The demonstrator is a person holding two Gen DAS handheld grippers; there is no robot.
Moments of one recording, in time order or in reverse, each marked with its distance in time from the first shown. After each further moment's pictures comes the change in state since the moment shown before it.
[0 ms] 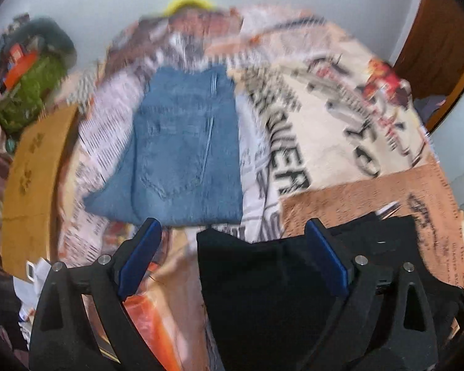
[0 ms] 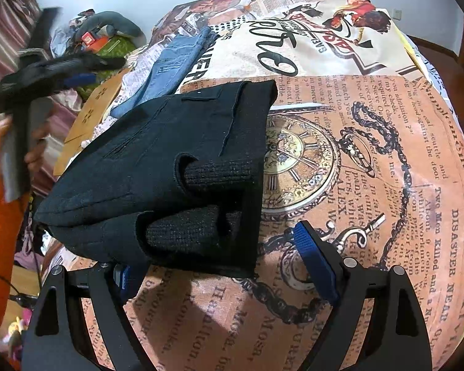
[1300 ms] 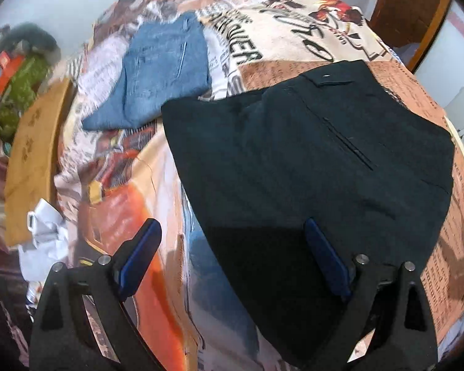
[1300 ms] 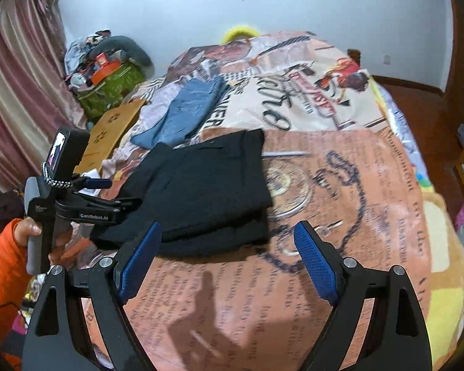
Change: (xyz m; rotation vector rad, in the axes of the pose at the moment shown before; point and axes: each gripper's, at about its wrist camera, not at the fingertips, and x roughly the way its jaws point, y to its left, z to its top) left arm -0.061 -0.032 -0.147 0.163 0.061 0.007; right arm -0.074 0.040 -0.021 -0.064 -0.173 -0.040
